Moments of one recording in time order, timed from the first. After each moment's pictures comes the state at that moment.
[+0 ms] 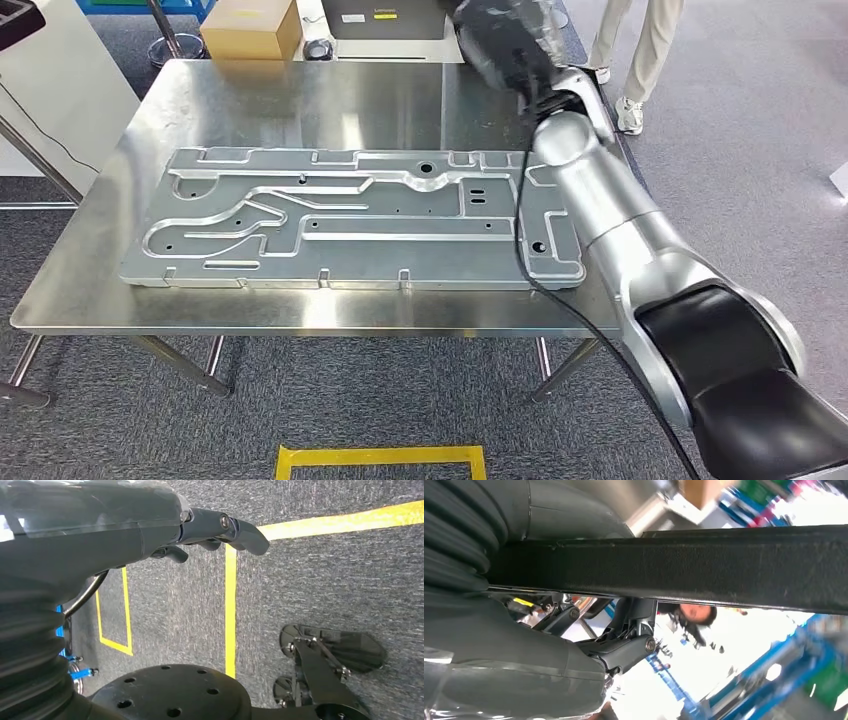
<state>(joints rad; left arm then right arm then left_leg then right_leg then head) -0.14 -0.06 -1.38 -0.14 1.42 0.30 -0.04 -1.23 0.02 0.54 -0.66 0.31 -0.20 -0.08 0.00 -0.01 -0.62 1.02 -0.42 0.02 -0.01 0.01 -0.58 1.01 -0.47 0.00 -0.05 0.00</state>
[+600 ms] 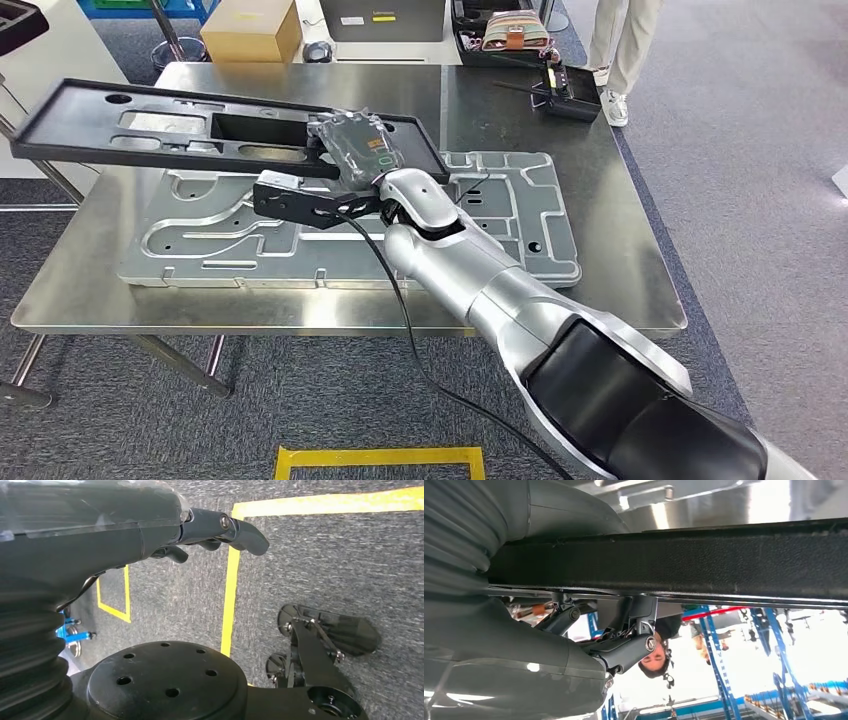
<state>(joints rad) -0.13 -0.06 -1.31 -0.14 1.49 0.32 -0.03 -1.17 0.33 0.89 -0.41 0.61 -0.33 0.02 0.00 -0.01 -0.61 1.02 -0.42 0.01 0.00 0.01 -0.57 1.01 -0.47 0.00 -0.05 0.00</state>
